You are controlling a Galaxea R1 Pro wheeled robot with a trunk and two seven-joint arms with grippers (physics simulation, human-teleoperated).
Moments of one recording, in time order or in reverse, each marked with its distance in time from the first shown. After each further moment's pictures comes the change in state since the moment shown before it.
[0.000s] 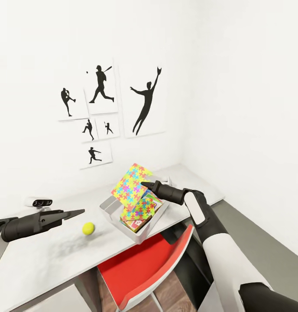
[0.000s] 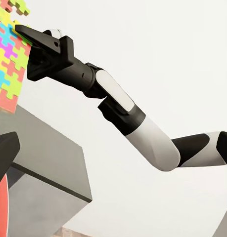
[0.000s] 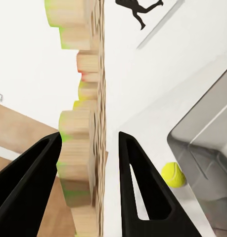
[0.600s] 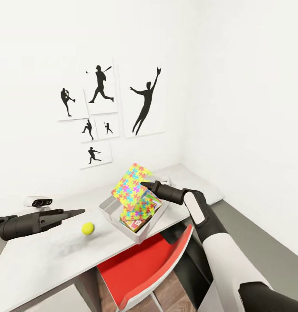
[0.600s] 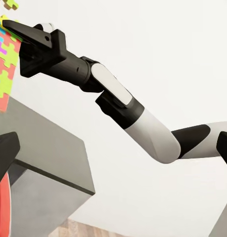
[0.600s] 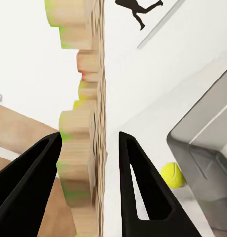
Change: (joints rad) left arm 0.000 0.015 -0.015 -0.045 -0.004 0.000 0.000; right arm -0.004 0.001 0.002 0.009 0.003 -0.006 0.004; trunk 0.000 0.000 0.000
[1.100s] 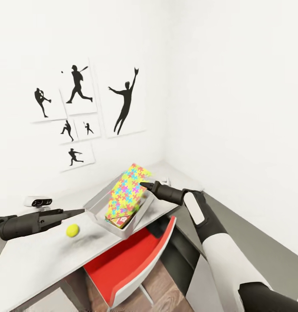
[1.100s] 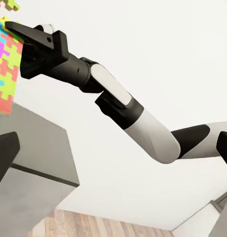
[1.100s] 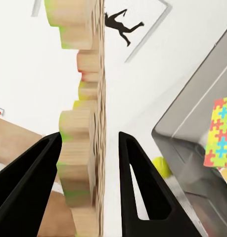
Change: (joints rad) left arm 0.000 0.002 0.000 -0.001 0.002 0.000 0.000; right arm 0.001 0.002 -0.003 0.003 -0.003 0.020 0.025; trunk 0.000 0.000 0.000
